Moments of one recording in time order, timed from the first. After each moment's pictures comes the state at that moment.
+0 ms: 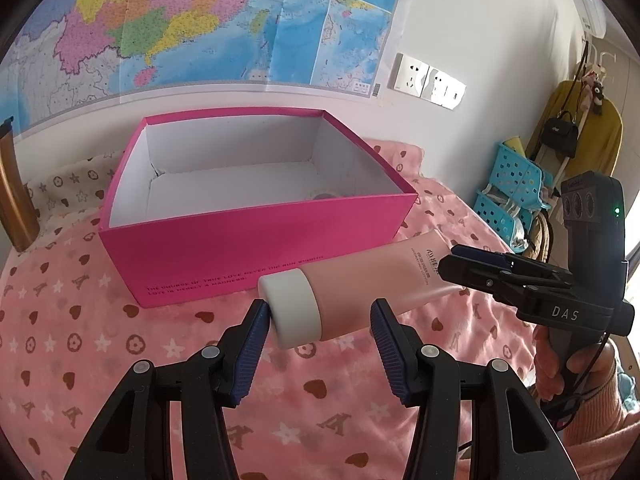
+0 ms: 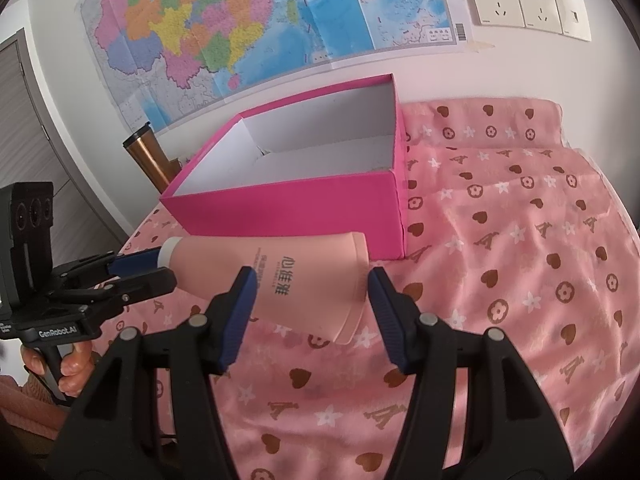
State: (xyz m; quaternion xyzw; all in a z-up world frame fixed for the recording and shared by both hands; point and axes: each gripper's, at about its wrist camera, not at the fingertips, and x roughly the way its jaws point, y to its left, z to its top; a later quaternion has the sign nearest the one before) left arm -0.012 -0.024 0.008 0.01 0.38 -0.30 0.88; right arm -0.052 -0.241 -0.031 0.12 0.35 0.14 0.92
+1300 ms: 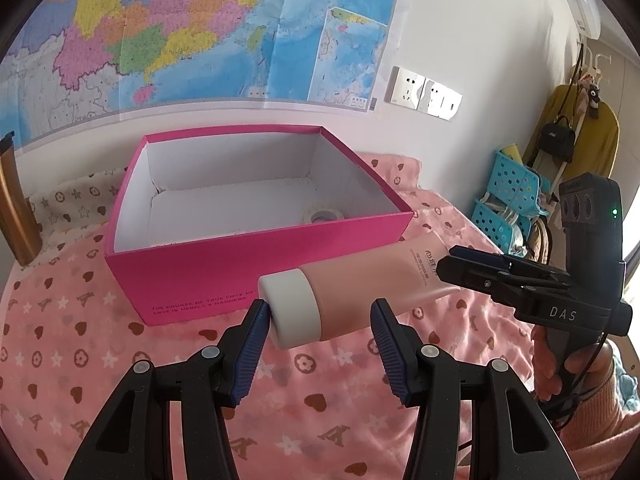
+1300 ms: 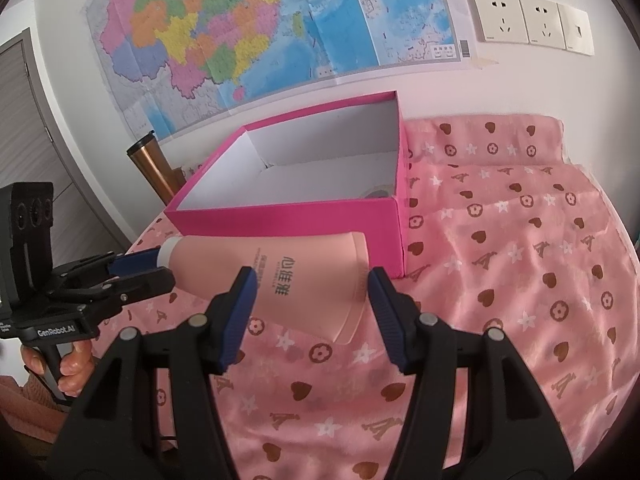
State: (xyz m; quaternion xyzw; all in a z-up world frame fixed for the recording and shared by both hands) left arm -0.011 -0.024 0.018 0.01 0.36 -0.30 0.88; right arm -0.047 -0.244 -0.021 0.12 0.33 0.14 0.93
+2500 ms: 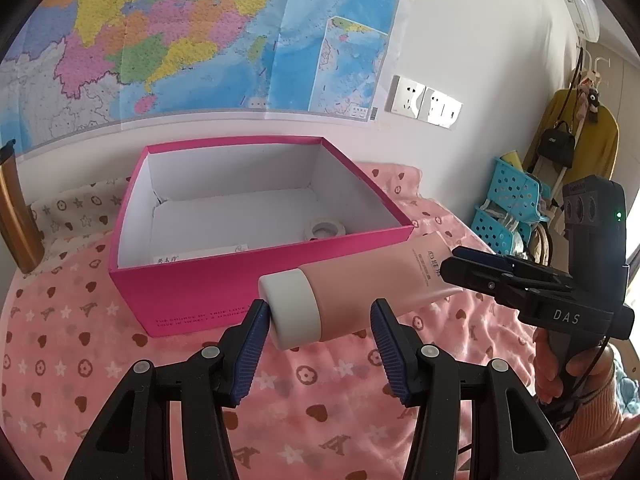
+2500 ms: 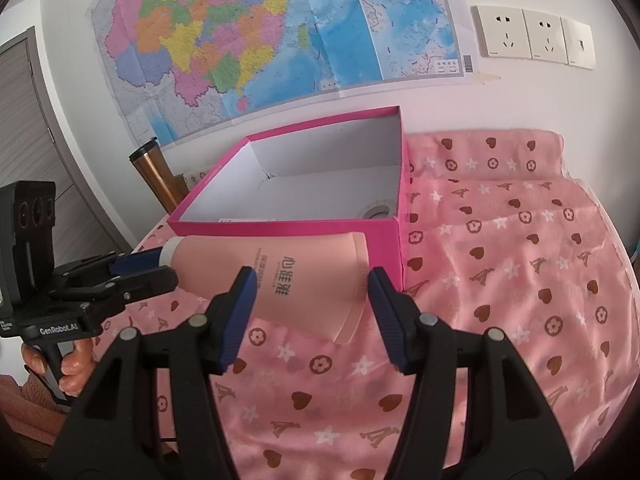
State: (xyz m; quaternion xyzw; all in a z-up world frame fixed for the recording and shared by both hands) left arm -0.007 -0.025 0.024 0.01 0.35 -0.30 0.89; right arm -0.047 -0.244 -0.012 0.11 0.32 0.14 0.93
